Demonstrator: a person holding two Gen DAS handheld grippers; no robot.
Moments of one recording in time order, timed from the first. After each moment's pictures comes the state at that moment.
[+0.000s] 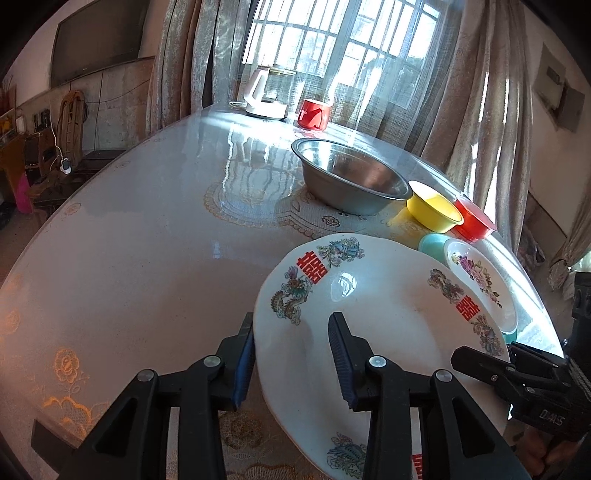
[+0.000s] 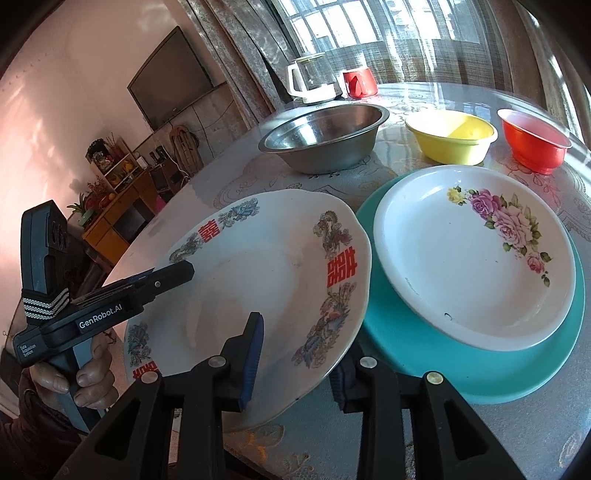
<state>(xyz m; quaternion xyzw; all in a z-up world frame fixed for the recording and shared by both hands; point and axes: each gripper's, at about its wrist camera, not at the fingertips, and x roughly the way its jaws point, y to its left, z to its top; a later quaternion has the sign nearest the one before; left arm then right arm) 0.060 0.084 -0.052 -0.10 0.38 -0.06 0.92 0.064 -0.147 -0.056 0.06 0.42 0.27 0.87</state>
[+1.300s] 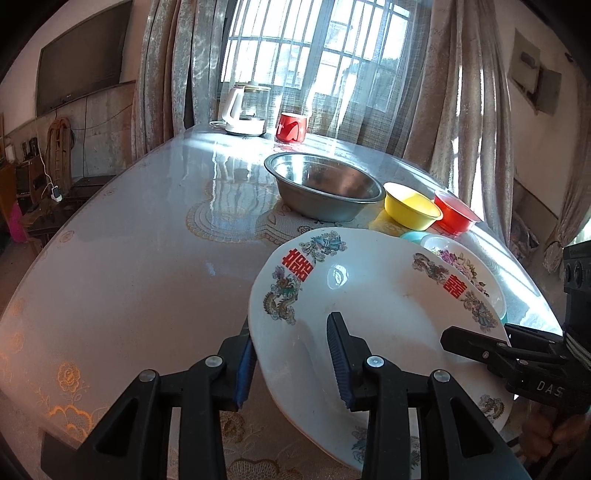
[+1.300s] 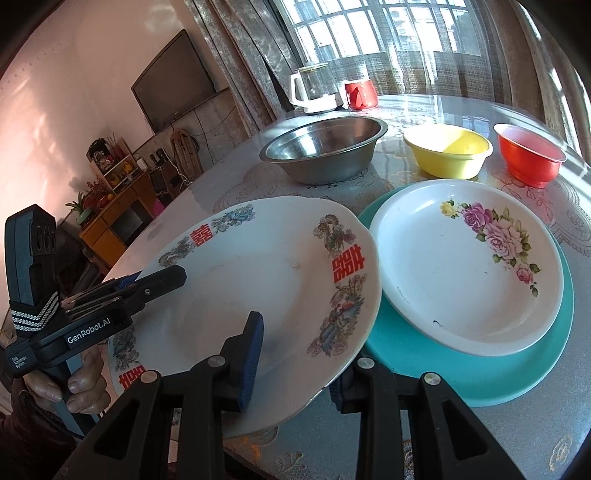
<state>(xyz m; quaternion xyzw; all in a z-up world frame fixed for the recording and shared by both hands) 0.047 0.066 -0.039 -0.07 0.35 -0.08 0.93 0.063 -0.158 -0.051 0.06 0.40 0.26 0.87</state>
